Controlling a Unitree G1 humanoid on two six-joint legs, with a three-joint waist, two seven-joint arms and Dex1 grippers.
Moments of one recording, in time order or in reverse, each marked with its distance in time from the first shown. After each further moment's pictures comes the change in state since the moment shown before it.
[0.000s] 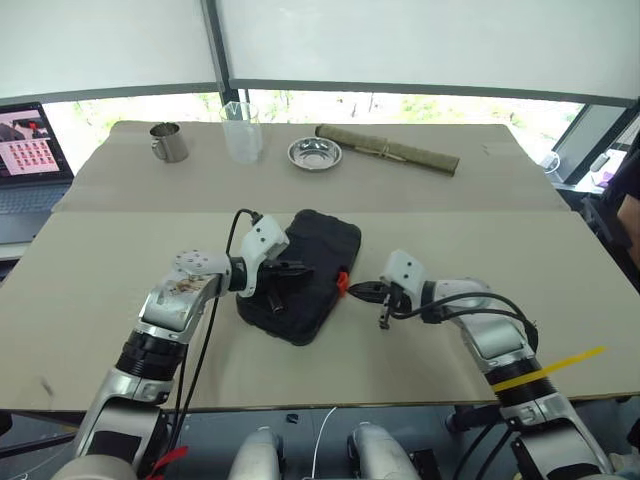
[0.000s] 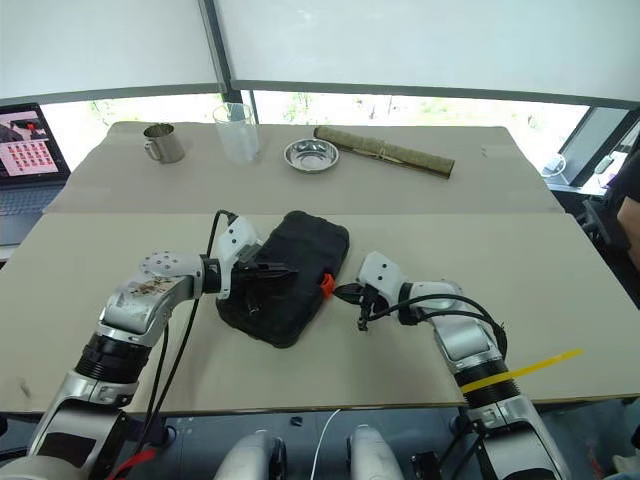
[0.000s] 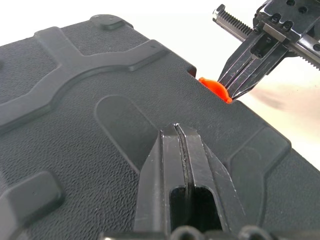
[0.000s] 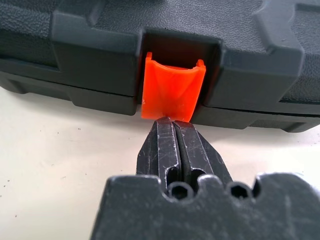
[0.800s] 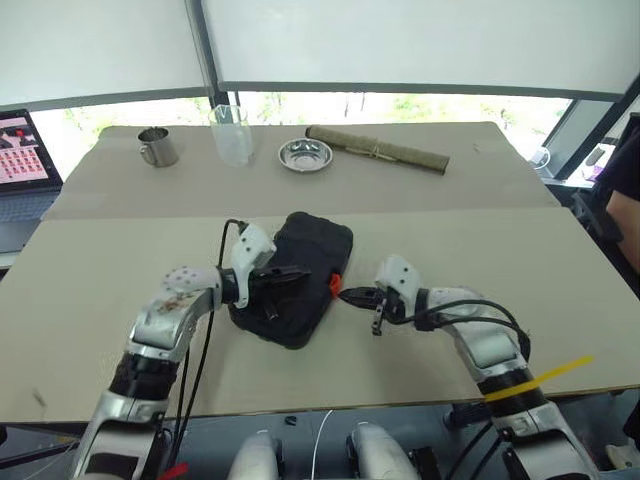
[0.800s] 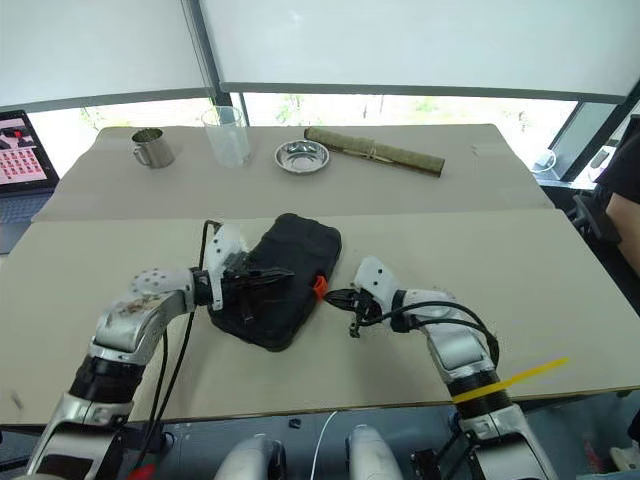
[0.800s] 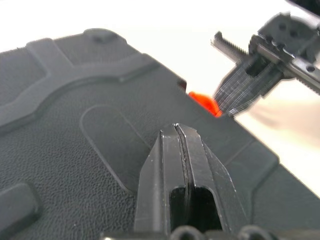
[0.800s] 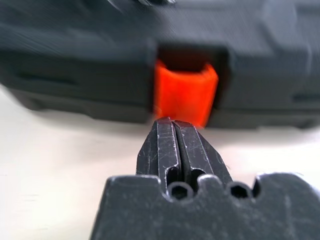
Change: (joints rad) left arm 0.173 -0.017 0.146 -0.080 -0.121 -0.138 -0.002; right arm 0.077 -0.007 -0.060 -0.121 0.088 0.022 0.043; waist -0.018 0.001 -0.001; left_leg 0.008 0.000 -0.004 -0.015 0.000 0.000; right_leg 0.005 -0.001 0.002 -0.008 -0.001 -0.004
